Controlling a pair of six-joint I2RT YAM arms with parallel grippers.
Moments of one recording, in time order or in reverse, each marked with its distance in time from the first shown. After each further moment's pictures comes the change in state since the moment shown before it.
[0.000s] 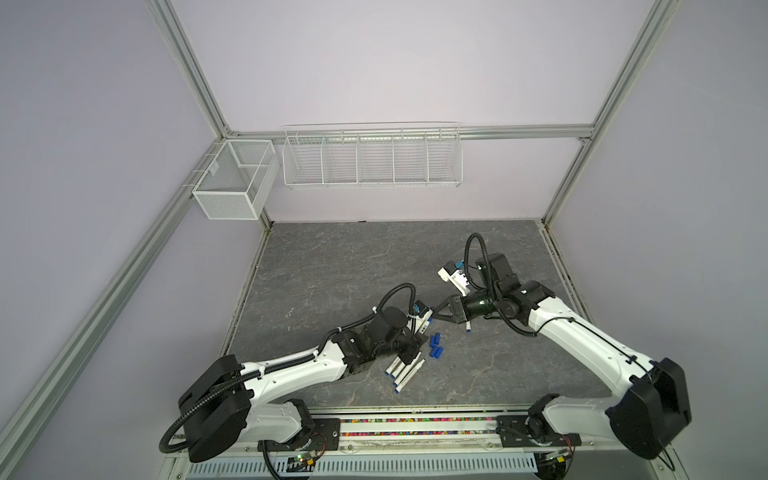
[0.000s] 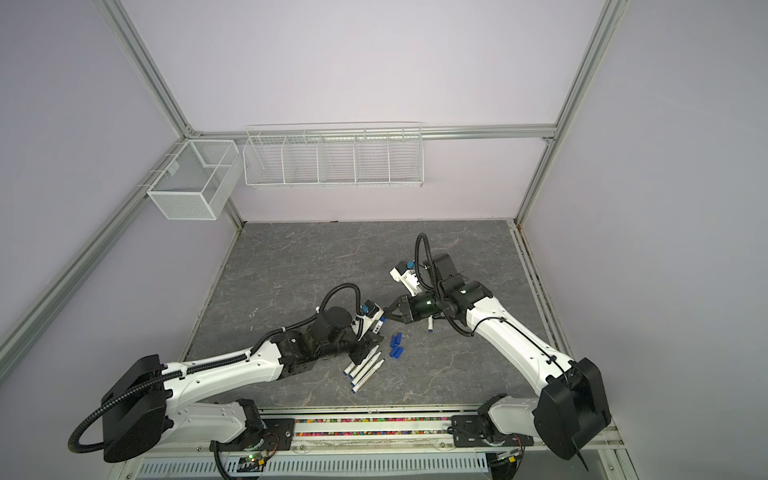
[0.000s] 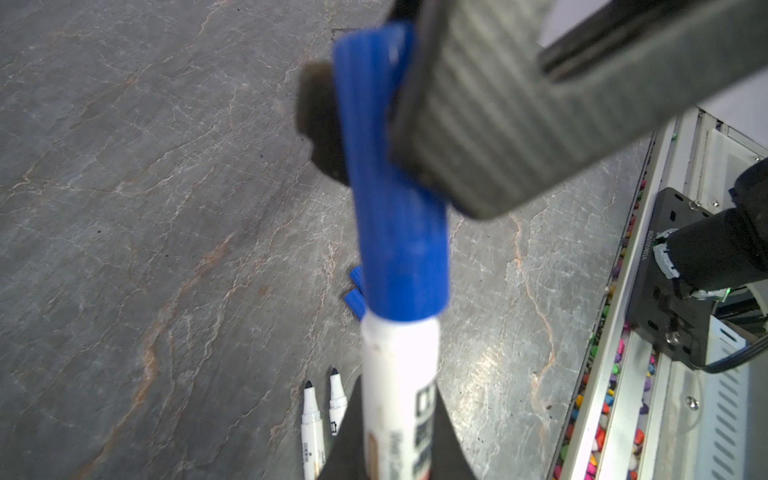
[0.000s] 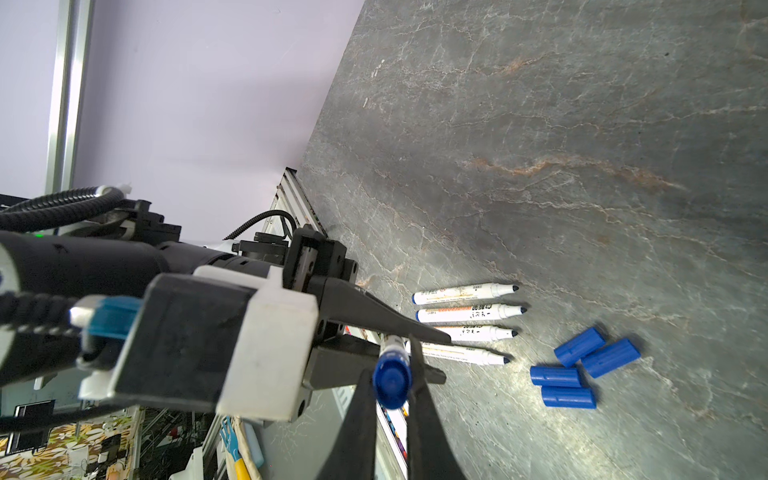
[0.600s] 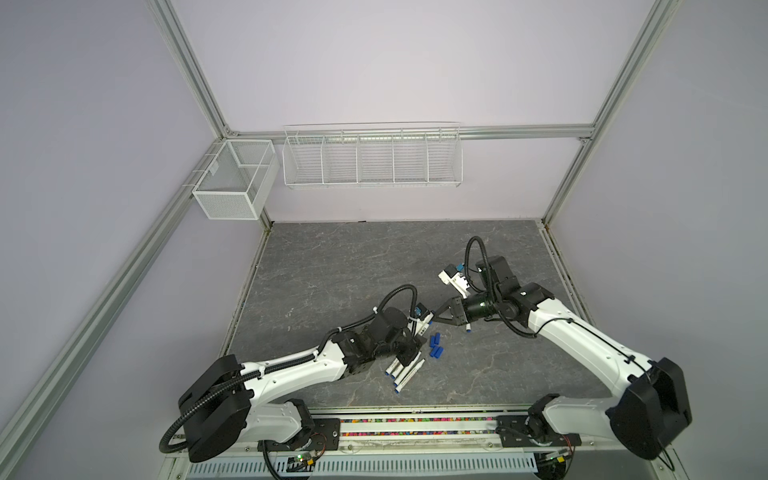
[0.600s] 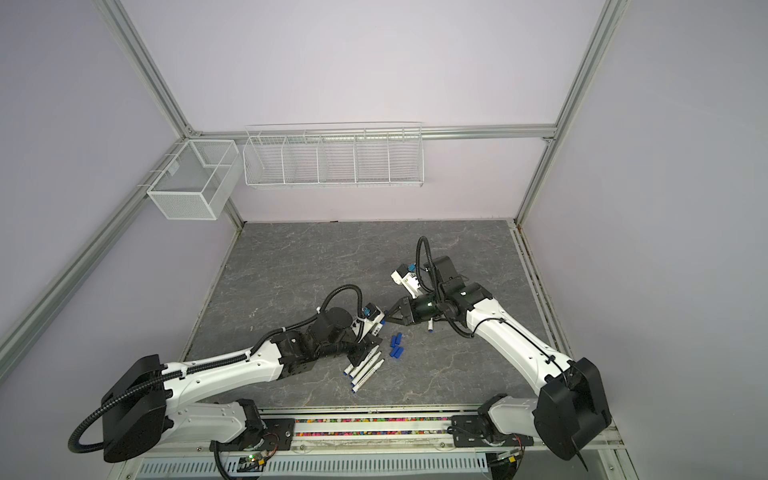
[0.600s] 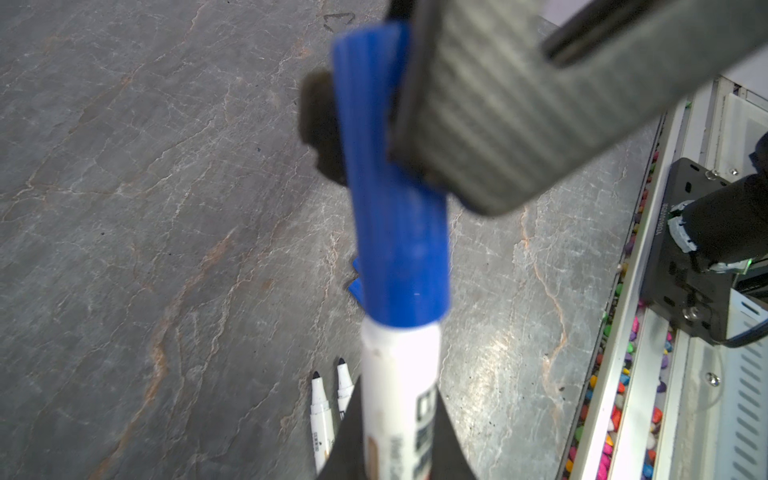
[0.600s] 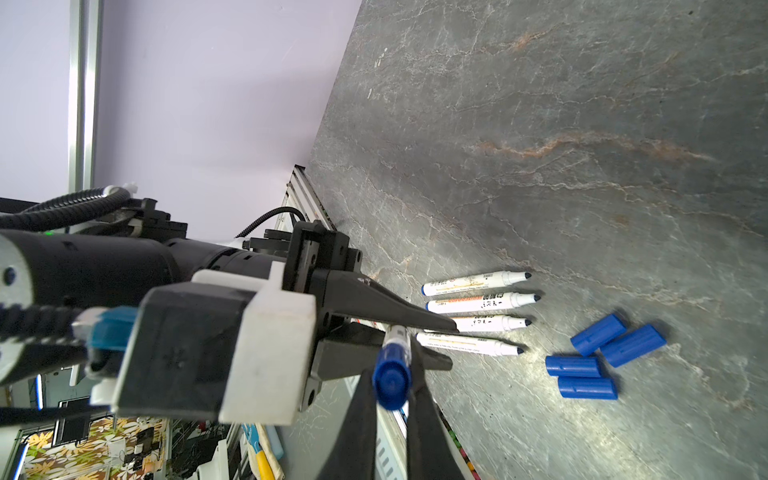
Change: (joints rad) left arm 0.000 -0.002 0.000 -0.032 0.000 0.071; right arm -0.006 -0.004 -0.028 0.002 -0.033 0.032
